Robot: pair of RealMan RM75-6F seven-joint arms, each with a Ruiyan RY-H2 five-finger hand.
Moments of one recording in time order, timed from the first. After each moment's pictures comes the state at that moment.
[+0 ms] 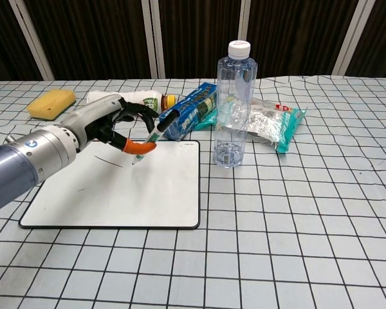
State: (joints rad) left arm -0.69 -1.80 -0.28 -1.30 1.18 0.96 -0.21; right arm 0.11 -1.13 0.06 -1.64 -1.46 1.41 0.00
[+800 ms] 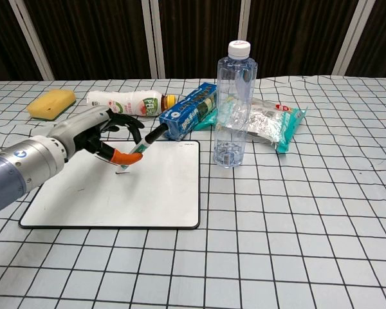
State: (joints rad) left arm -0.65 -1.77 -0.25 -1.33 1.12 0.98 -0.13; right arm 0.11 -1.13 0.06 -1.64 -1.47 1.42 -0.01
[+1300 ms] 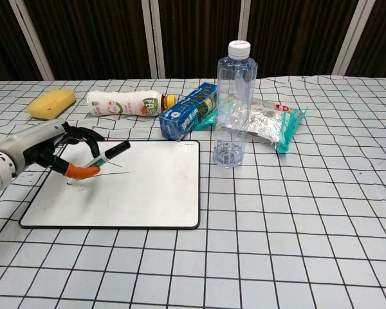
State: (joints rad) left arm -0.54 -1.64 -0.18 -1.41 1.13 1.01 -0.16; right arm 0.11 -1.14 0.06 -1.65 -1.47 1.42 -0.03
